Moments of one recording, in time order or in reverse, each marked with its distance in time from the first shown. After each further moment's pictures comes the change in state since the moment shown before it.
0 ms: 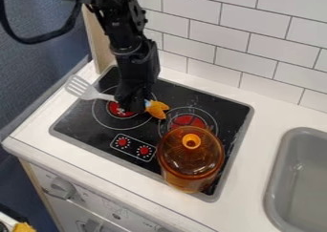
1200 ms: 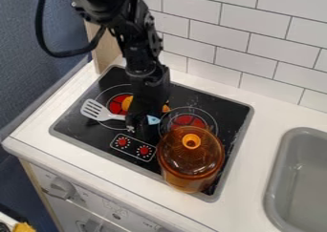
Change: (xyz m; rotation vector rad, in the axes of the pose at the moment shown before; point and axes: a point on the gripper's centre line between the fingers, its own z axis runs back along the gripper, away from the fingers) arm 0.013 -0.004 -0.031 -0.091 0.015 -0.064
